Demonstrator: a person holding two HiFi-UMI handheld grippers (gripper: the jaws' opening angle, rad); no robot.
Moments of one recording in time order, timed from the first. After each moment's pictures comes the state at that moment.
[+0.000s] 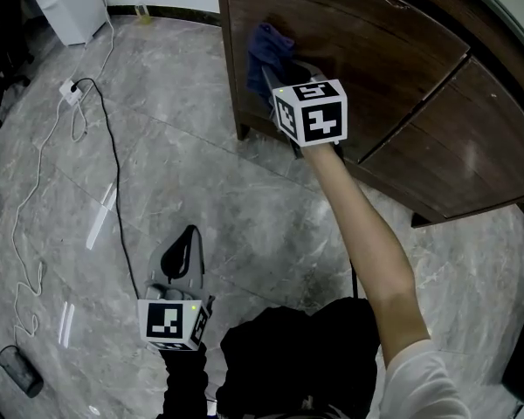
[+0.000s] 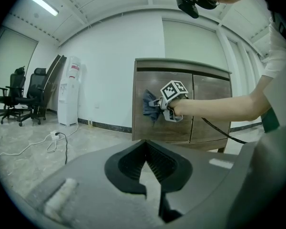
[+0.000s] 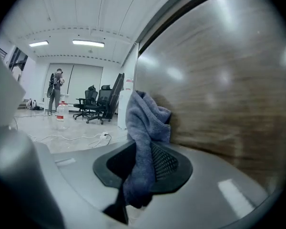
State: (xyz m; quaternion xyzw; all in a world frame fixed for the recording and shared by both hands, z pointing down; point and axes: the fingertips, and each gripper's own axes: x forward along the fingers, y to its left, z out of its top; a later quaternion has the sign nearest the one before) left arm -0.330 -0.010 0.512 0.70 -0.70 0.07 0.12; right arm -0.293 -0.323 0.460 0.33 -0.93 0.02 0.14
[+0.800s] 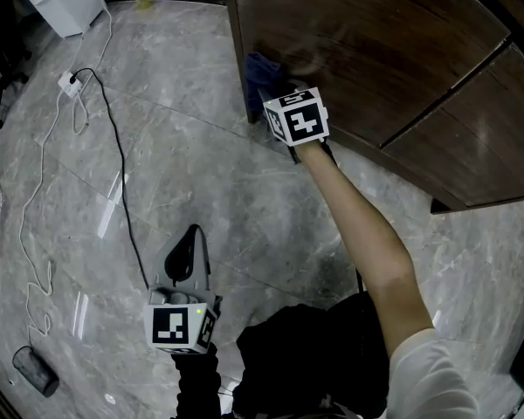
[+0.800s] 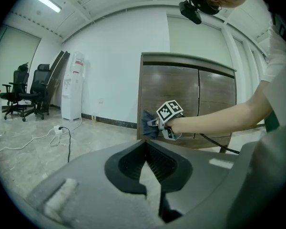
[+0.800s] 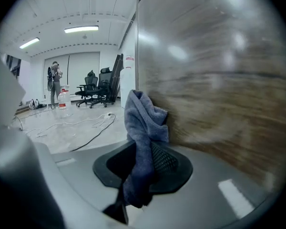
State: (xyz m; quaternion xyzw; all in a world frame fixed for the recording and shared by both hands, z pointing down) left arm -0.351 -0.006 0.537 0.69 -0.71 0.08 0.15; right arm -0.327 -0.322 0.615 0.30 -0.92 0.08 0.23
